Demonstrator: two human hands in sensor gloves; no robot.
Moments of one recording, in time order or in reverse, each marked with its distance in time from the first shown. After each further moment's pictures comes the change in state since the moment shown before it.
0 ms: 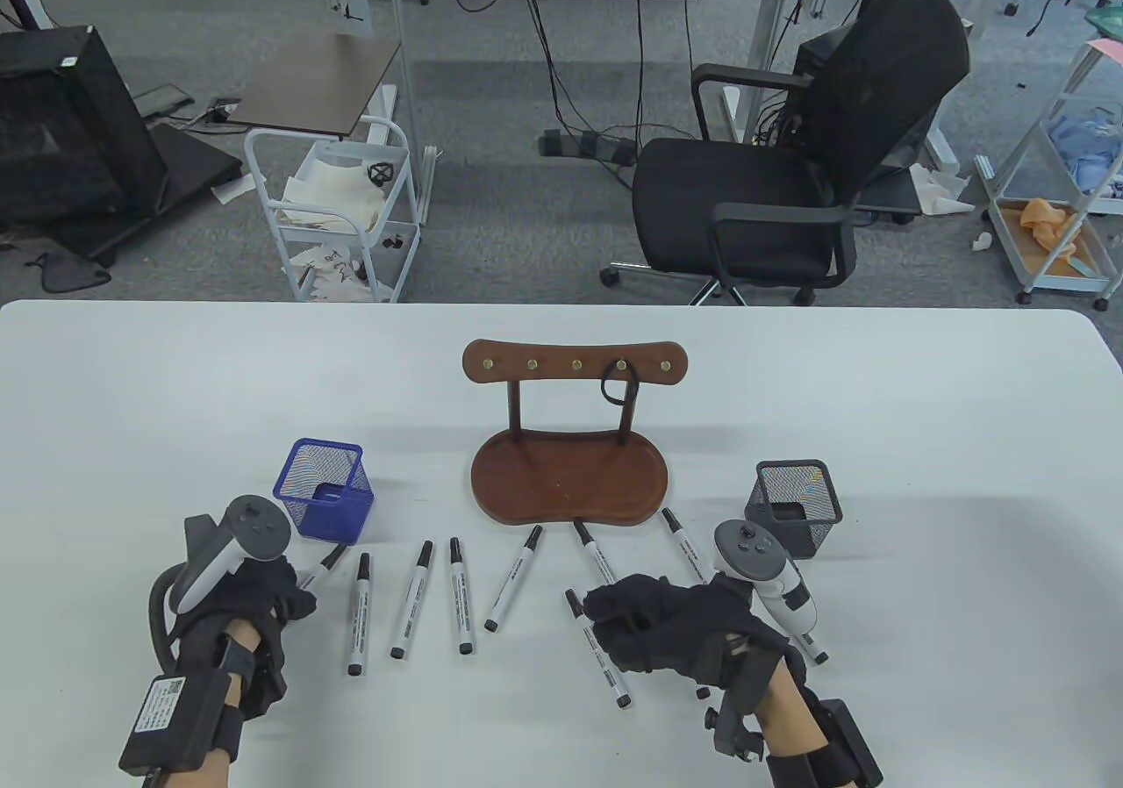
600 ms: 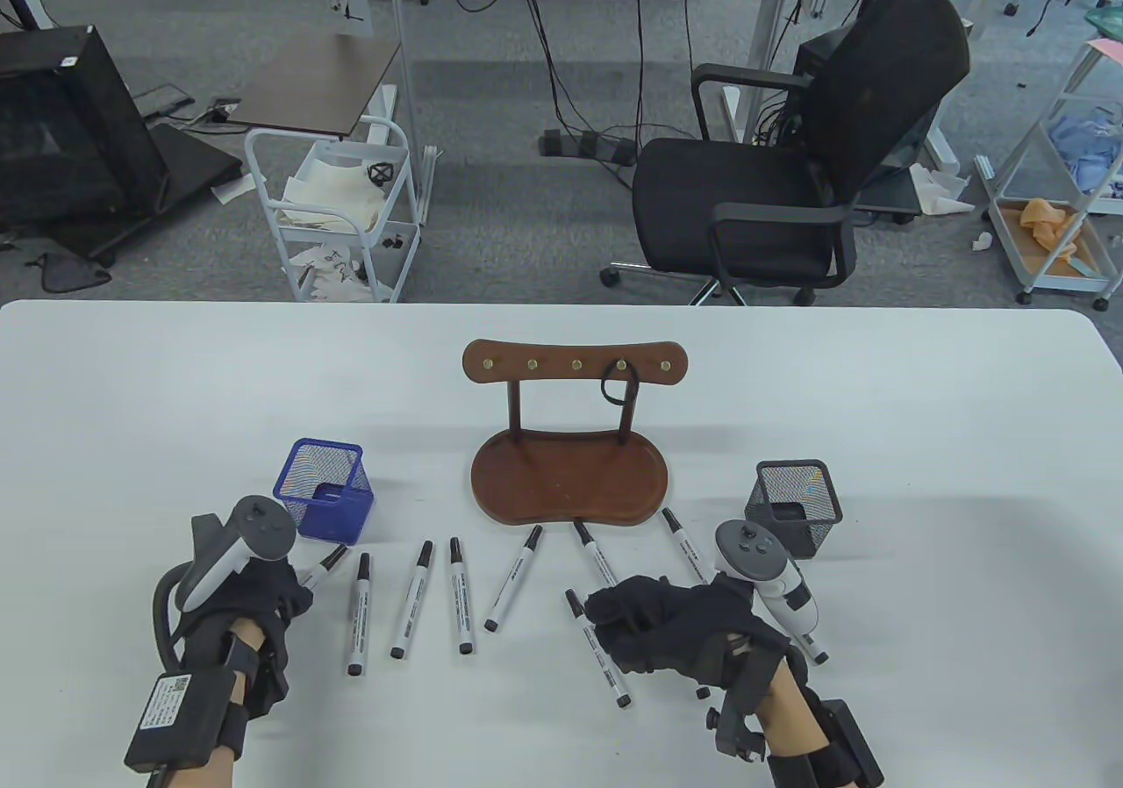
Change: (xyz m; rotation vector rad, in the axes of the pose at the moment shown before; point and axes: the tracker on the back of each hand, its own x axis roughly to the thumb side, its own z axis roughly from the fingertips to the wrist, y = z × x) left_hand 0.001 -0.001 0.002 -0.029 -0.004 0.011; right_hand -0.001 -0.001 0.001 0.001 0.002 -0.001
